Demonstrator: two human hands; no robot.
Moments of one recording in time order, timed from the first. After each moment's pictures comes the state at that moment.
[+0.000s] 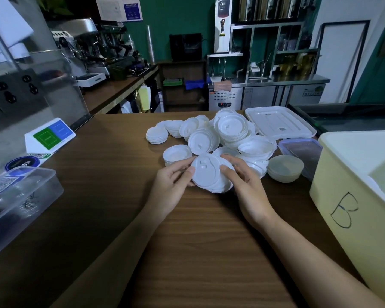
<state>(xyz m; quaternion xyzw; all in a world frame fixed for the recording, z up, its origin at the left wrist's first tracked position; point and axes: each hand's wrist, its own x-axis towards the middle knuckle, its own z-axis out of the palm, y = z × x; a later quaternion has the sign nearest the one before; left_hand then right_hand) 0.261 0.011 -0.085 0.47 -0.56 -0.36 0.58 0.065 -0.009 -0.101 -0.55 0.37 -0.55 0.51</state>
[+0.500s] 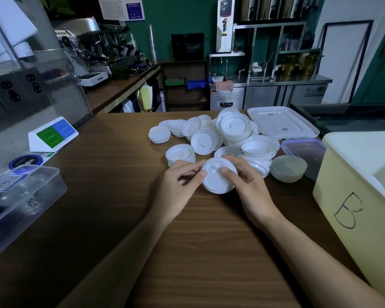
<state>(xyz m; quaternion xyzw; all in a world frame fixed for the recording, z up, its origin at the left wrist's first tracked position) 0.255 0.012 -0.093 0.47 -0.60 -0.30 0.57 0.063 -0.008 -0.102 -0.57 0.36 -0.55 0.49</state>
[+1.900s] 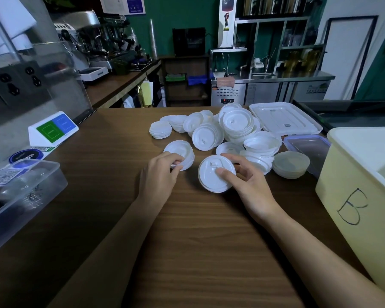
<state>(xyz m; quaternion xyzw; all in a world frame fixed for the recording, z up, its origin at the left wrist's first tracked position) 0.297 -0.011 -0.095 0.60 -0.68 0.06 0.42 0.067 -0.001 -0.095 -0.56 0.39 -0.53 0.51</state>
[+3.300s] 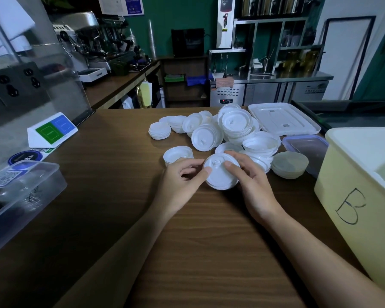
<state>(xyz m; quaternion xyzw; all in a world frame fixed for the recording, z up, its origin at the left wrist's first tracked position) 0.252 0.018 -0.082 0.52 -0.58 -0.34 0.53 0.064 -0.007 -0.099 -0.55 0.38 -0.55 0.50</state>
